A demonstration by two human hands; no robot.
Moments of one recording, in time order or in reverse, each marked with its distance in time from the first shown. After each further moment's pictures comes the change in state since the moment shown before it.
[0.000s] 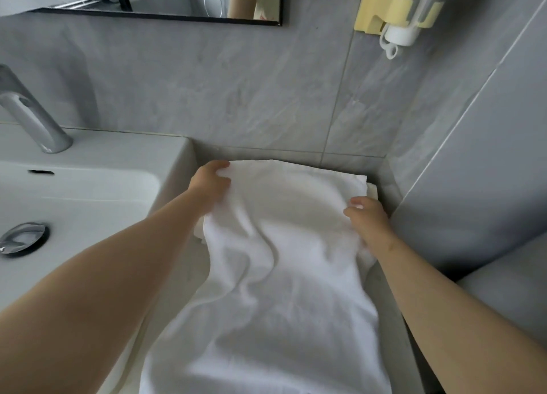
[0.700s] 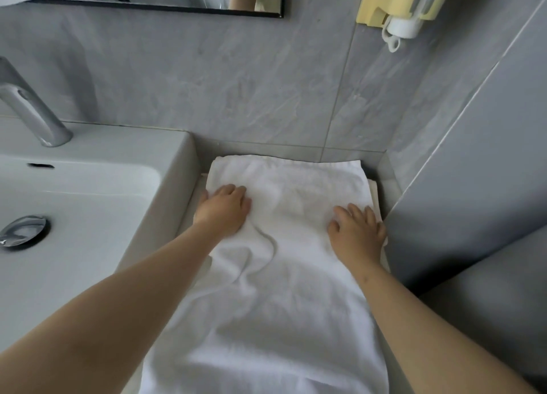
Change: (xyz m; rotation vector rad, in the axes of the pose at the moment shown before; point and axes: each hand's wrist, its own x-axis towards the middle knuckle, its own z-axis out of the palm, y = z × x) left_hand -0.037 -0.031 0.026 0.857 -0.138 0.325; right_hand -0.051 0.012 0.022 -0.711 0.085 -0.284
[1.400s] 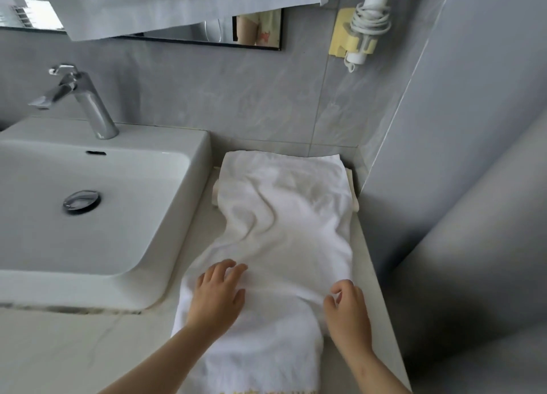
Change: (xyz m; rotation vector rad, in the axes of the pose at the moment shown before) left_hand -0.238 -0.027 0.068 -0.068 0.268 0.227; right_hand -0.221 0.032 0.024 0.437 0.034 0.180
